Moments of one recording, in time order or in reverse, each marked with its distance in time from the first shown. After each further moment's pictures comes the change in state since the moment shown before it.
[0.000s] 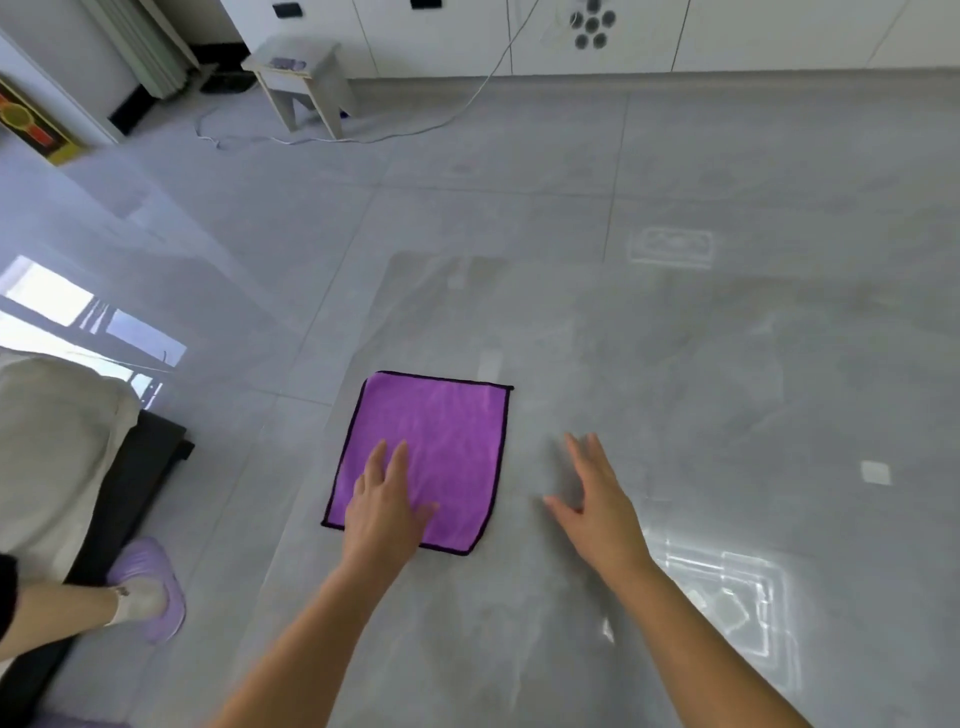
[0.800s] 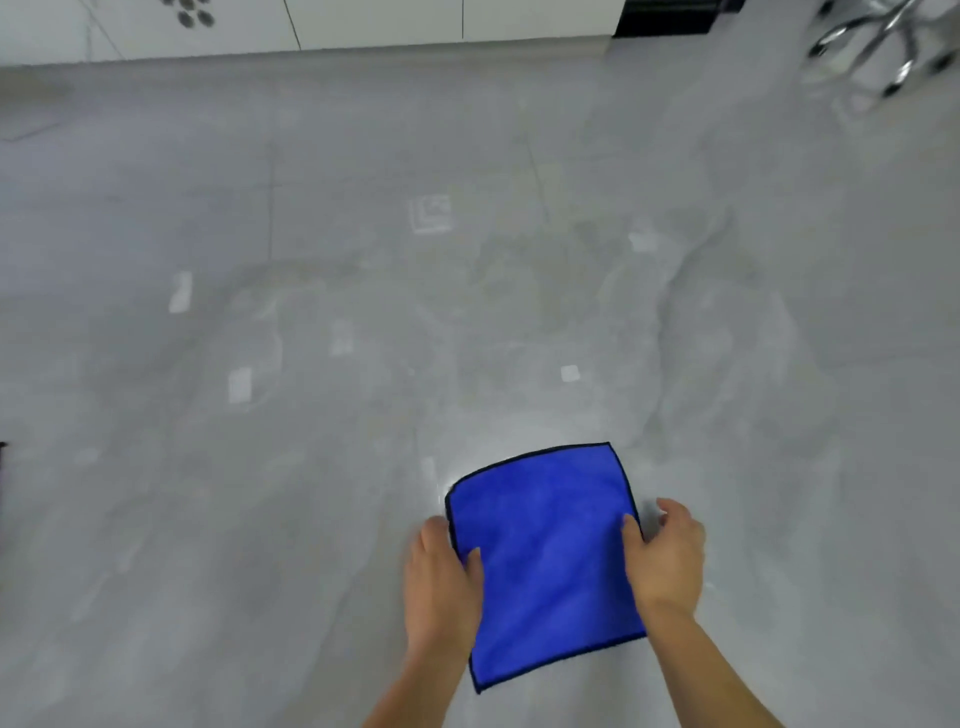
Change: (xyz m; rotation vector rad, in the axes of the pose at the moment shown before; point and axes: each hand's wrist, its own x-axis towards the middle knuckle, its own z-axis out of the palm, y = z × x) left_hand -0.280 0.420 0.252 -0.285 -0.310 0.126; right_hand -0.247 0.330 -0.364 0.053 0.795 0.776
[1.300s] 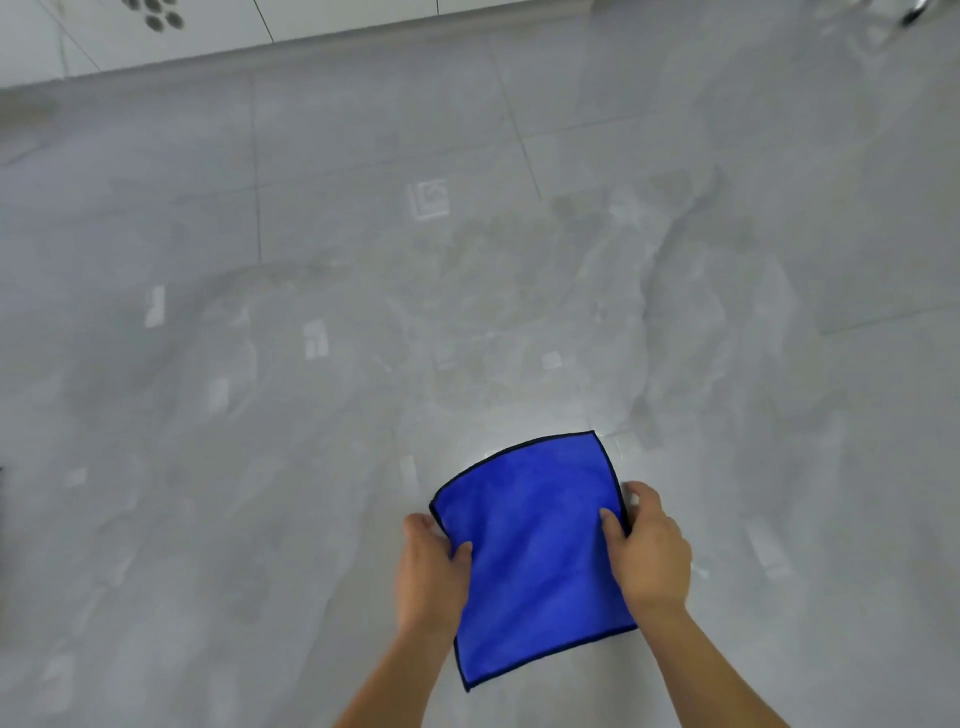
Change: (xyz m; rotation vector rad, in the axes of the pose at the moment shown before) left_hand 0.015 0.005 0.015 -0.059 -0.007 -0.139; right_hand 0.013 0.019 0.007 -0.155 -0.117 -0.201
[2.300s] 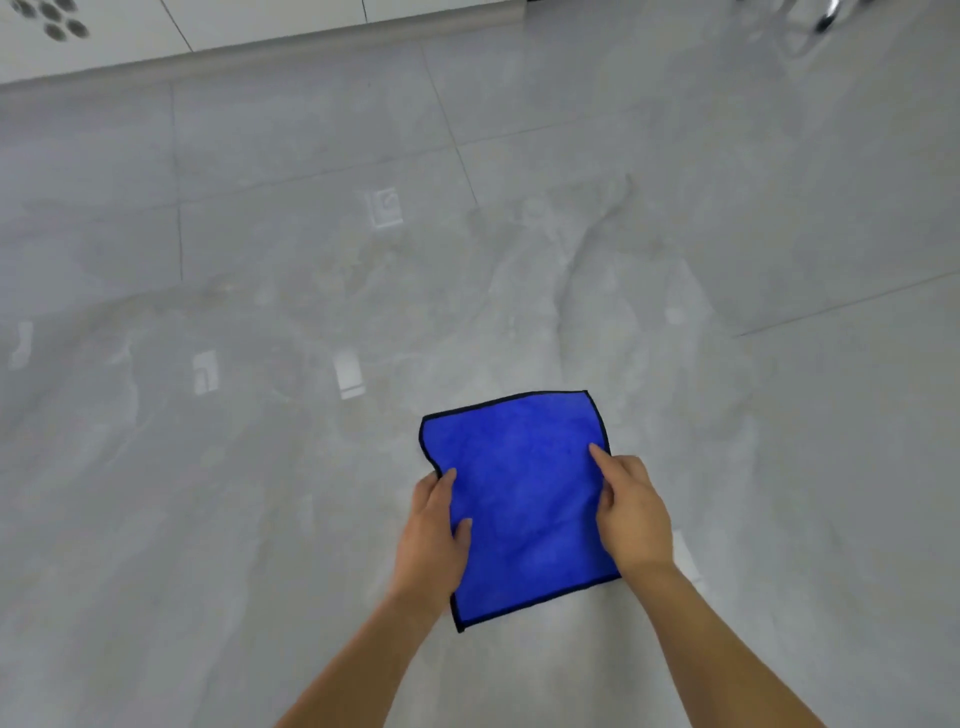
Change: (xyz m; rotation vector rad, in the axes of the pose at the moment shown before) left_hand 0.010 0.079 0.070 0.199 -0.189 0.430; right_hand 0.081 0.040 -0.056 0.018 -0.076 -0.132
